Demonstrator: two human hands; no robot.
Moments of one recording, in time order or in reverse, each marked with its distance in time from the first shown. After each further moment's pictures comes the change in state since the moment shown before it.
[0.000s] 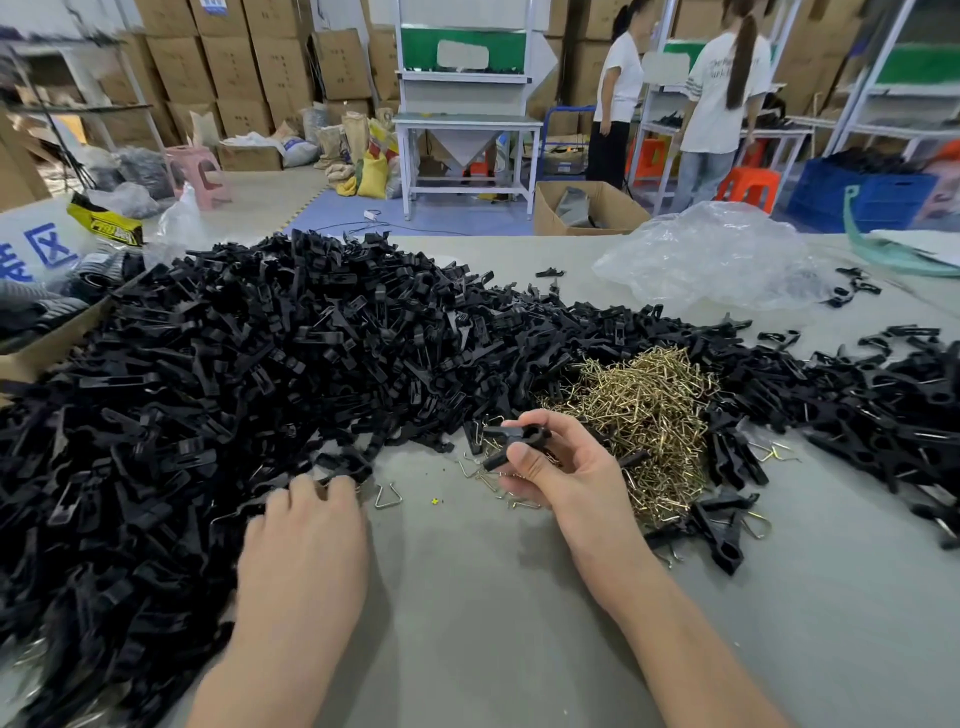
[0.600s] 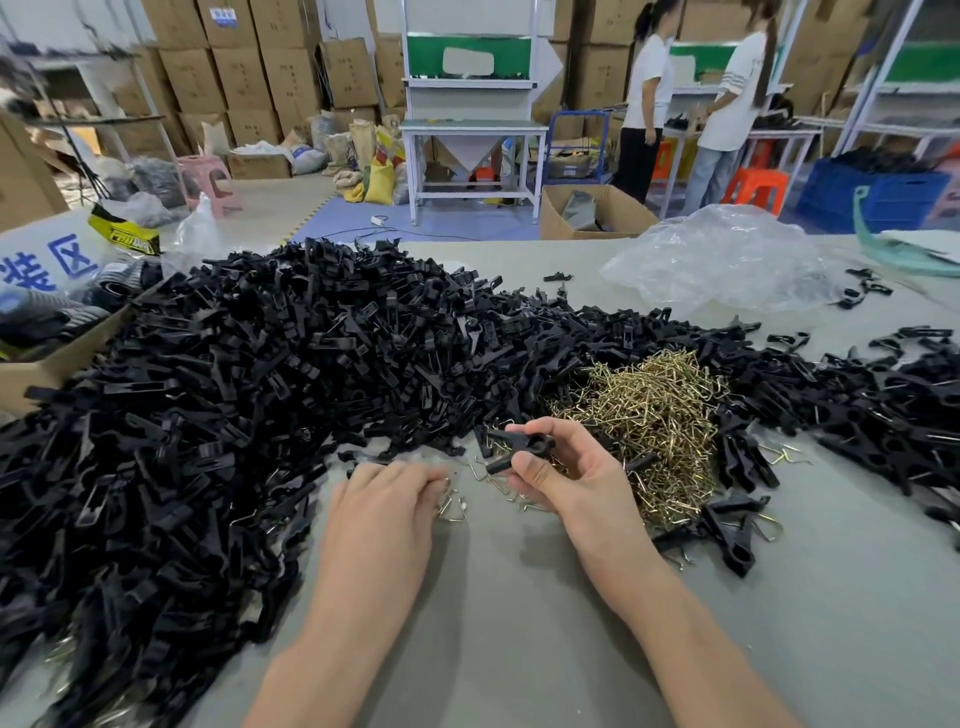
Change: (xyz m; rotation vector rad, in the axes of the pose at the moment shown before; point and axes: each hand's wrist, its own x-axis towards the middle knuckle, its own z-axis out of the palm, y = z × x) left_hand 0.010 0.024 0.011 -0.642 0.236 0.218; right_hand -0.001 0.002 0.000 -0.044 -0.032 0.006
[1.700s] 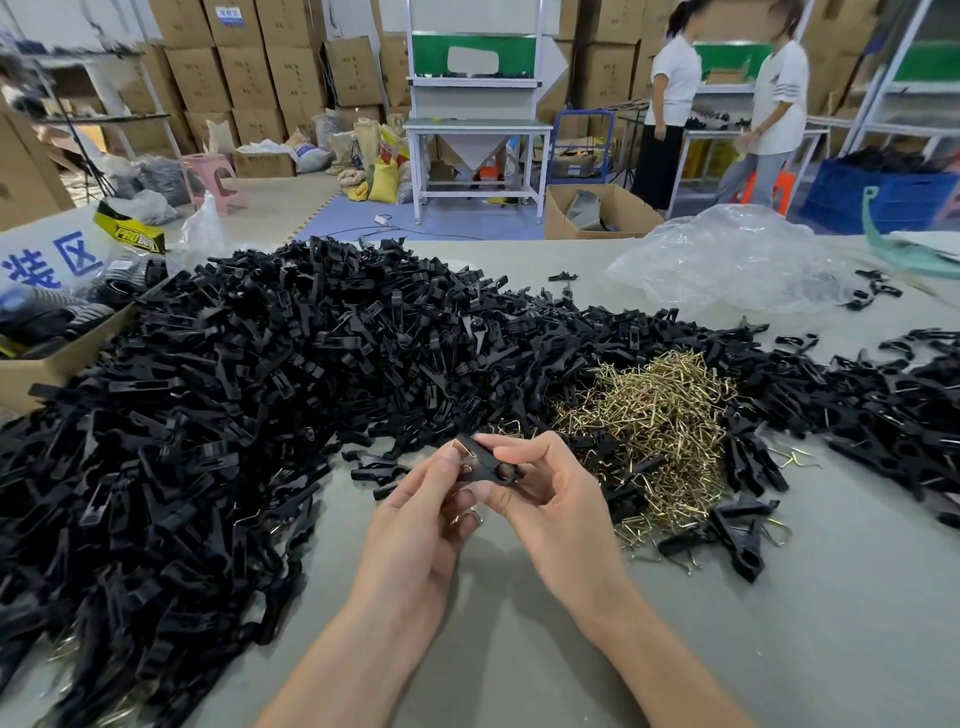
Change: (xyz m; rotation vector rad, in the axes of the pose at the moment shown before) left_hand 0.006 0.038 0.003 -1.525 -0.070 -0.890; right_hand -0.013 0.009 0.023 -0.118 -0.079 -0.173
